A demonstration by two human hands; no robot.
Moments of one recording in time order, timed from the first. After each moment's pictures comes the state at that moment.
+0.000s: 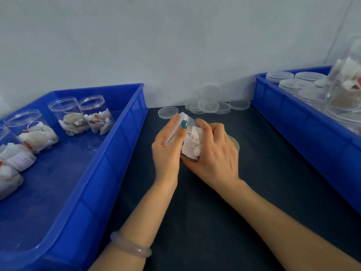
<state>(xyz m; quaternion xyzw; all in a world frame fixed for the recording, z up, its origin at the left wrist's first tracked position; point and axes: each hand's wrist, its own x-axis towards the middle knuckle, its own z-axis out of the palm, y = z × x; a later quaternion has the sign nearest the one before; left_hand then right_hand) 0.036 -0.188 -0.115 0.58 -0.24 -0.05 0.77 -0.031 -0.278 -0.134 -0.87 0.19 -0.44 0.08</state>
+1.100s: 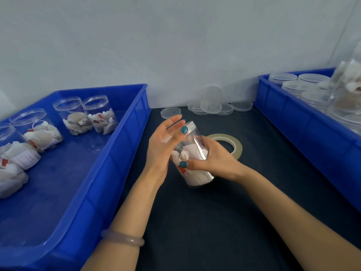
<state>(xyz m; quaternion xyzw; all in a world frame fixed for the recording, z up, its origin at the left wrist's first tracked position) 0.064 -0.165 -0.107 0.61 -0.31 -0.14 0.72 -0.035 -0.298 -0.116 -0.85 0.07 -0.11 0.51</state>
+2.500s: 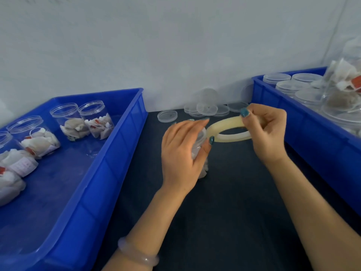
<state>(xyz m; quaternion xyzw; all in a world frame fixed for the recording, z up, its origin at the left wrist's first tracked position) 0.023 -0.194 -0.115 0.69 -0.48 0.31 0.44 -0.076 -0.350 -0.076 -0.73 -0.02 -0.53 0.43</state>
